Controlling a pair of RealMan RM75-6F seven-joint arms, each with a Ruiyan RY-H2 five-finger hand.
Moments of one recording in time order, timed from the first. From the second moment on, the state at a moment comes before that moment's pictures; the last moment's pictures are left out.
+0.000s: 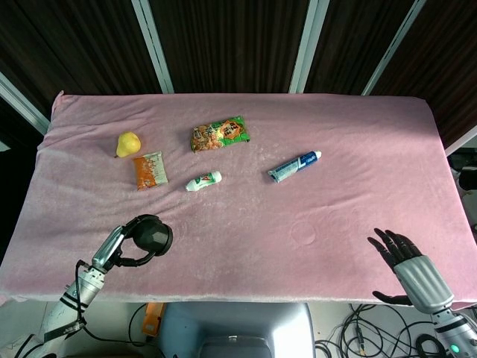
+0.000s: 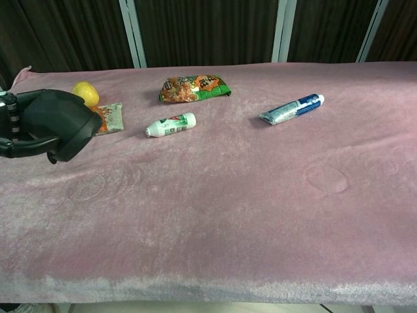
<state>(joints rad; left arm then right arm) -0.44 -1.35 -0.03 -1.51 1.59 1.18 -0.92 0.14 -1.03 -0.11 -1.58 -1.78 1.43 0.01</state>
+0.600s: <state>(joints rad) -0.40 -1.48 -0.09 -1.33 1.56 1.38 0.21 0.13 -1.03 -0.11 -1.58 -1.77 1.43 0.00</state>
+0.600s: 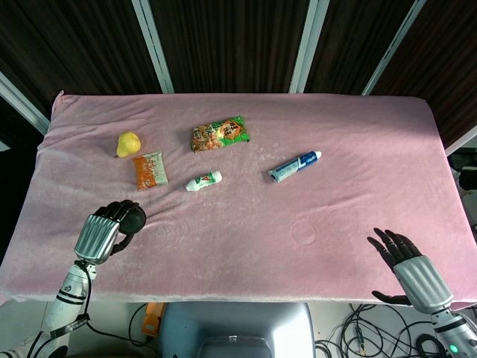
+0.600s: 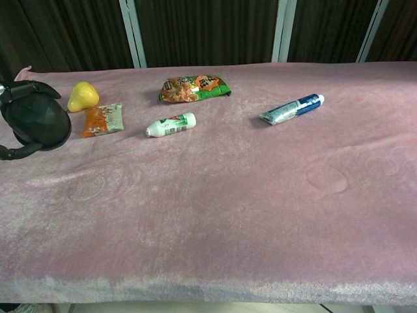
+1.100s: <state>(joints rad) -0.40 -1.46 -0.06 -1.41 1.56 1.33 -0.58 0.13 -1.03 -0.11 -1.58 -1.78 1.44 0.00</state>
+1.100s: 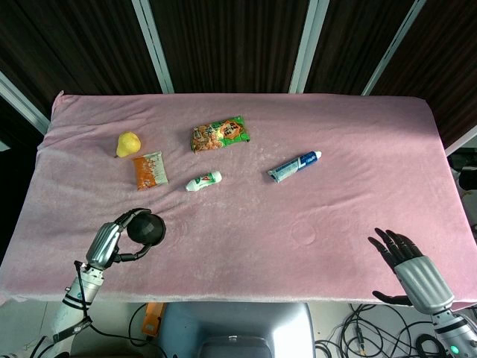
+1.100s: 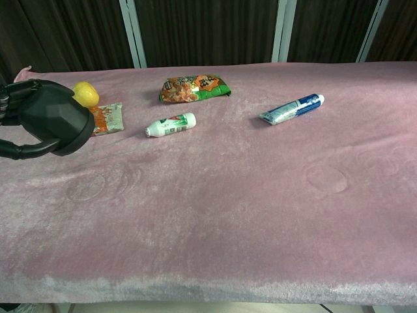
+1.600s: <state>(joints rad) -0.40 -1.61 -0.03 -1.24 1.53 1.27 -0.27 0.13 -1.04 -0.11 -1.57 -1.78 1.44 0.00</state>
